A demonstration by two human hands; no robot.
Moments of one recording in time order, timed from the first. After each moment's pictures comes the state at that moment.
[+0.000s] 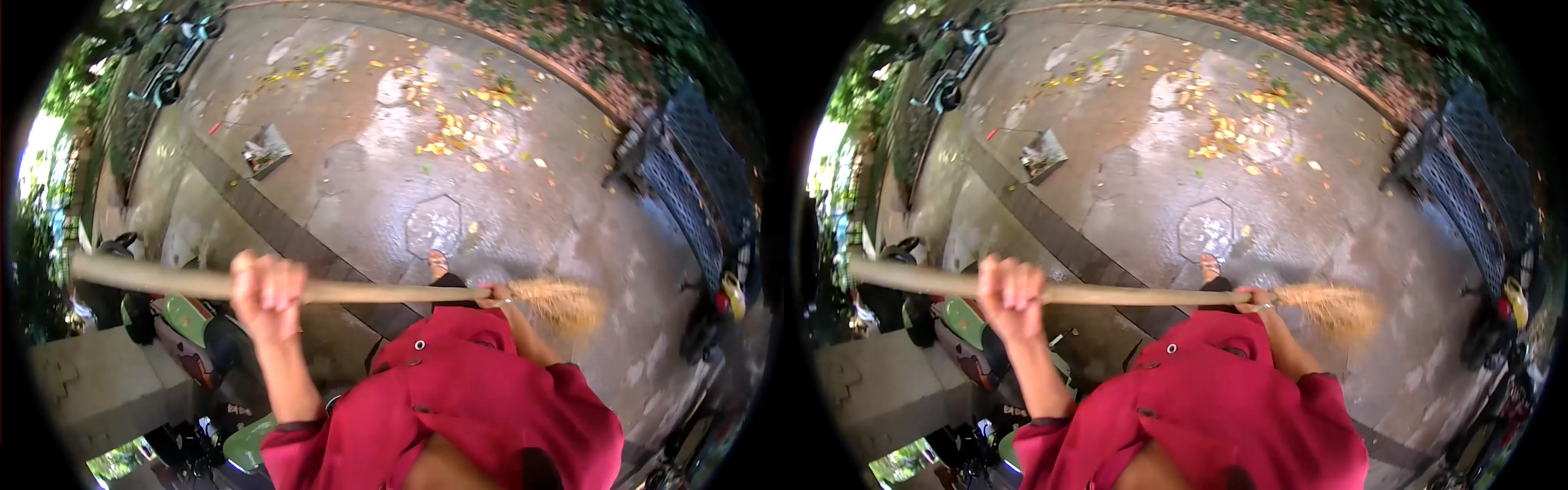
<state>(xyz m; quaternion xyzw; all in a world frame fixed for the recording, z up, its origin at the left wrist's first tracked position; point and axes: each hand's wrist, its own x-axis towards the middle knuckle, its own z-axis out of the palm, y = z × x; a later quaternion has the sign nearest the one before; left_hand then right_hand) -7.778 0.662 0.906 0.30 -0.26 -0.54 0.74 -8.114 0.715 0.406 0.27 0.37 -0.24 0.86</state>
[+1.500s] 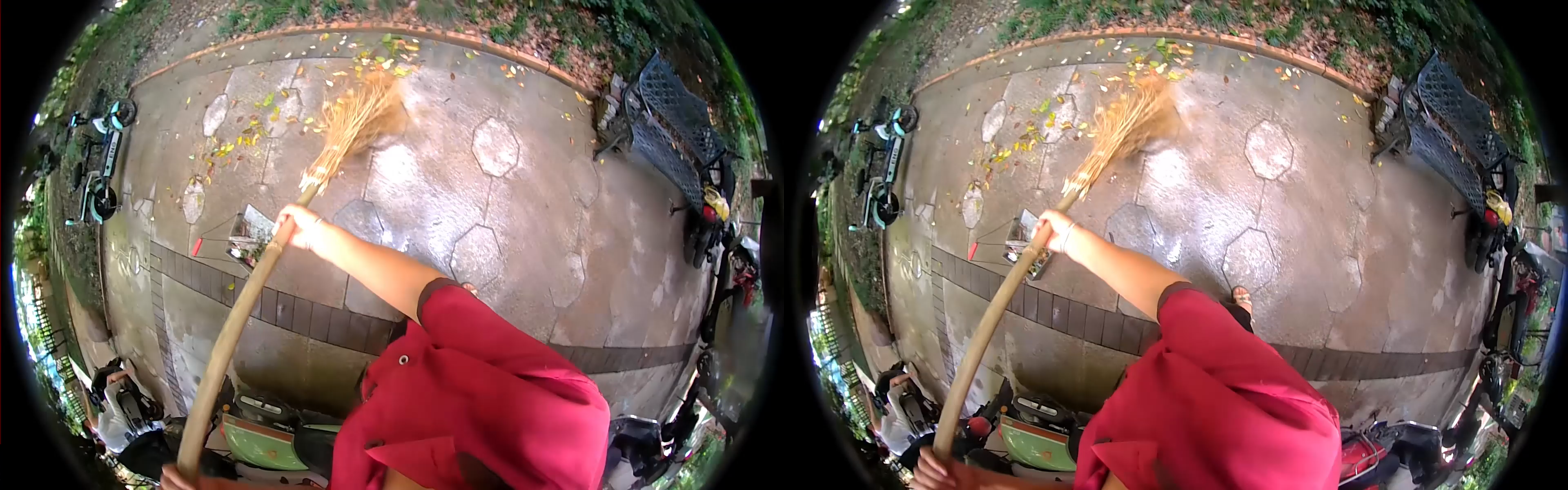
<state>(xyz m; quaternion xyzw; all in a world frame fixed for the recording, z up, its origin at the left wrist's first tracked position) -7.296 0.472 1.009 0.25 -0.52 -0.28 0.77 -7.393 0.212 0.626 0.19 0.16 -0.38 0.89</state>
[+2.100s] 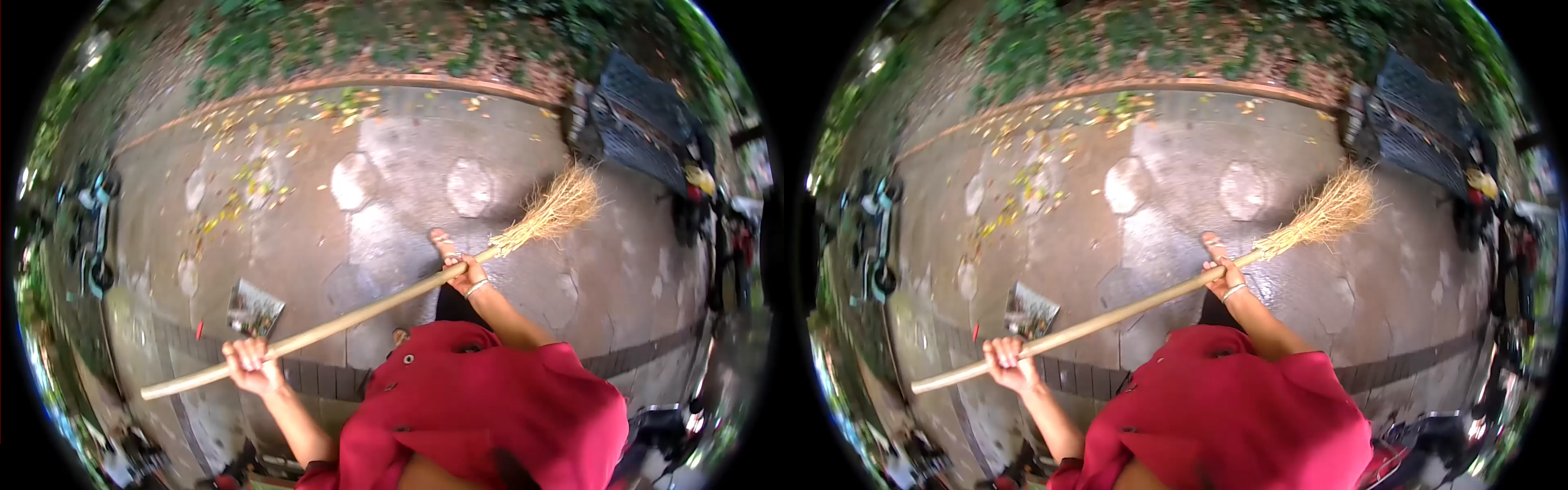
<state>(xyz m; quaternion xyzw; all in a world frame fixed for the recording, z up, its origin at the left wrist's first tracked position) -7.391 0.252 0.796 0.18 -0.21 -0.60 0.75 -7.783 0.288 0.567 0.26 0.38 -0.63 0.63</state>
